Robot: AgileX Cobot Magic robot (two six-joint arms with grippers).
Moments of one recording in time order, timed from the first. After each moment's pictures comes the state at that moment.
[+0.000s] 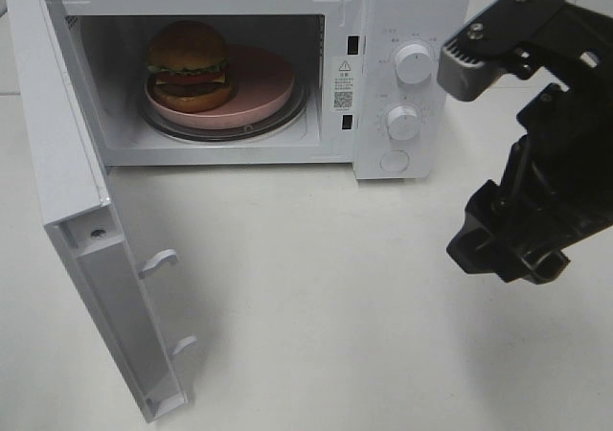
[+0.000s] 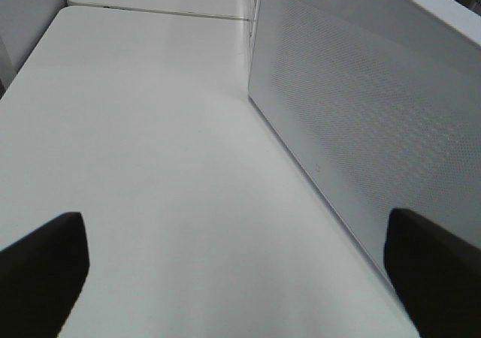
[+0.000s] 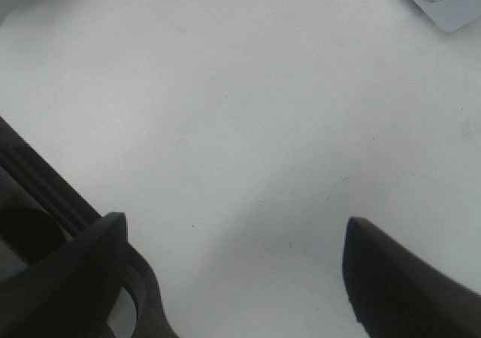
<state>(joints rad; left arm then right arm) 0.05 -0.01 -0.52 -0.11 1.07 0.02 0.66 1.17 -0.86 -0.07 0.83 0.01</state>
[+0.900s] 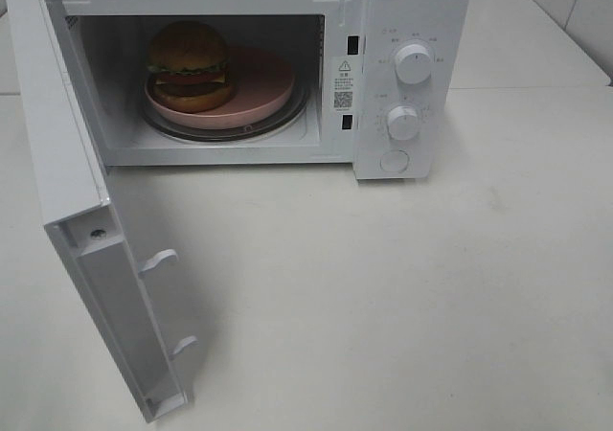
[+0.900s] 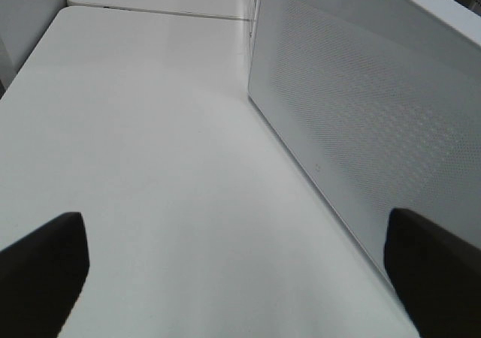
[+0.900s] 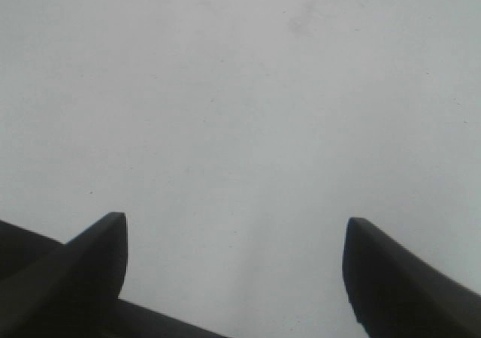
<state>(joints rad) 0.05 -0.01 -0.52 -0.11 1.07 0.02 0.26 0.59 -0.59 -0.09 0.91 0.06</state>
